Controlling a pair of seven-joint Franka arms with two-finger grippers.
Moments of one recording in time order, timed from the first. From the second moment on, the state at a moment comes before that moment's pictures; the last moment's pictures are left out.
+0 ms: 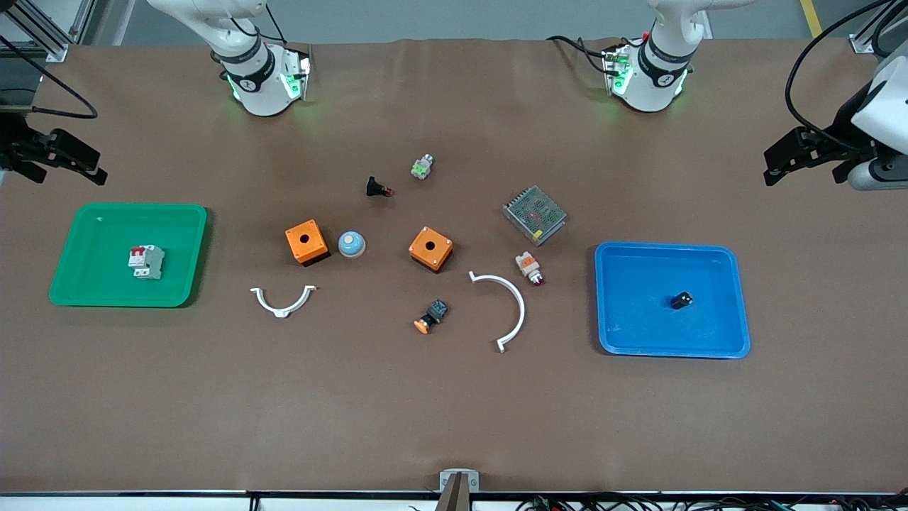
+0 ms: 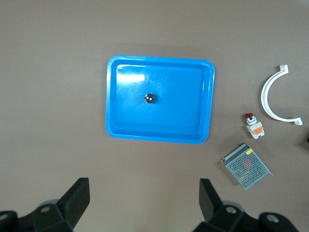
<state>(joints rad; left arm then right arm) 0.06 -0.01 -0.17 -1.51 0.03 1.52 -0.12 -0.10 -0.11 0.03 -1.69 0.02 1.60 0.00</state>
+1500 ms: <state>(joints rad) 0.10 0.34 -0.16 -1.86 0.13 2.17 -0.12 -0.28 0.13 0.01 -1.90 0.00 2.02 -0.37</state>
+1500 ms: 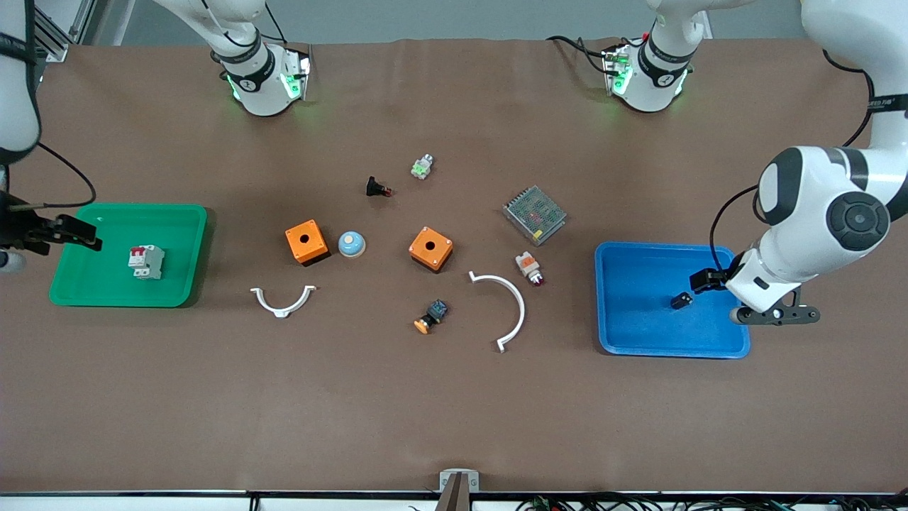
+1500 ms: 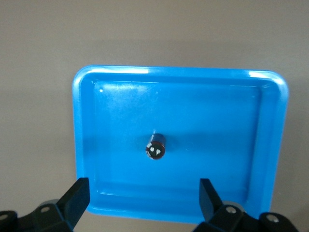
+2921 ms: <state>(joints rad) 0.13 0.57 -0.16 -1.92 0.13 2.42 -0.12 -0.47 0.40 0.00 -2.21 0.00 2.57 -0.62</state>
